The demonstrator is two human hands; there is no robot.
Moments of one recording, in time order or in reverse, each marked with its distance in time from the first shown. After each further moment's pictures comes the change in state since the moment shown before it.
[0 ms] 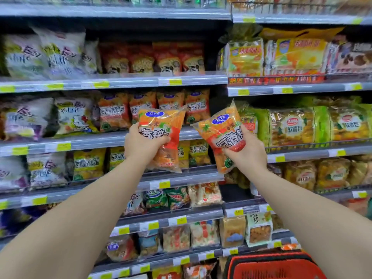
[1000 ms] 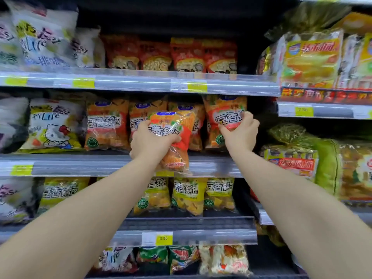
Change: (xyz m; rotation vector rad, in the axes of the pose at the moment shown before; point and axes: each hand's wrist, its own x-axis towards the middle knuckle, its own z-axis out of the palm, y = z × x) left_hand 0.186 -0.026 0.101 0.007 0.140 -0.072; right_hand 0.233 -0.021 0.211 0.078 0.192 0.056
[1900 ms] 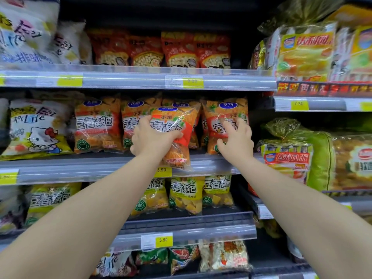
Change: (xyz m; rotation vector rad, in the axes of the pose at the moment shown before) left_hand 0.010 0.005 0.015 0.081 -0.003 0.040; right_hand -0.022 0.023 -0.005 -0.337 -0.233 -0.255
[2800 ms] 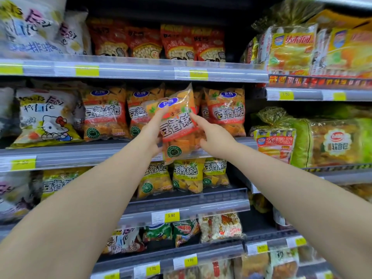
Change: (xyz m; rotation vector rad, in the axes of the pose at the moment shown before) left_hand -0.008 -0.016 -0.046 -0.698 -0.543 -0.429; right_hand -0.068 -0.098 -0.069 0.166 -0.406 -0.257
